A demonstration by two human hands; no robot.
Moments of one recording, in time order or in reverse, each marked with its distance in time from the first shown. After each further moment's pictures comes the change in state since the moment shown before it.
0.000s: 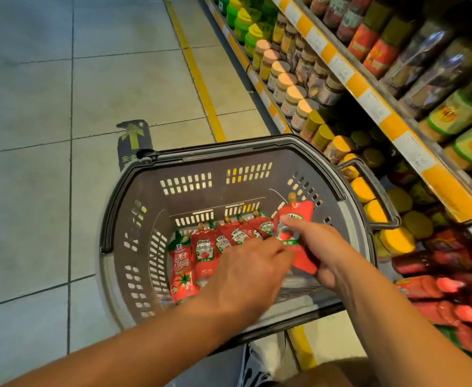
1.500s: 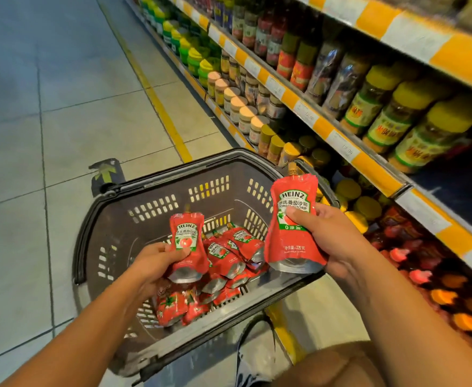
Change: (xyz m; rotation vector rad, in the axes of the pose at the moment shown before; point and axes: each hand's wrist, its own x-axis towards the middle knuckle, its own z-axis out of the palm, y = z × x) left_hand -0.015 -0.101 0.025 -1.199 0.007 -1.189; right_hand -0.058 0.000 -0.082 0.242 -0.007 -0.390
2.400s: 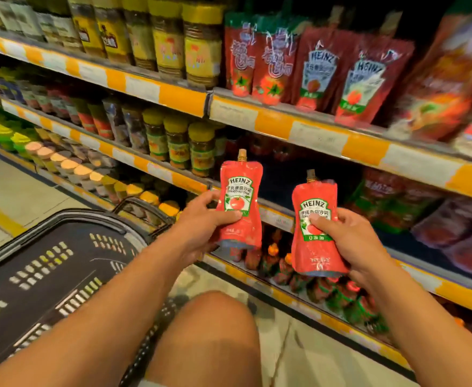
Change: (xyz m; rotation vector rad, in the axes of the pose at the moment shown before) left_hand -0.175 0.086 0.367 0.243 -0.786 0.397; right_hand -0.196 0.003 -0.282 0.068 0.702 -0.313
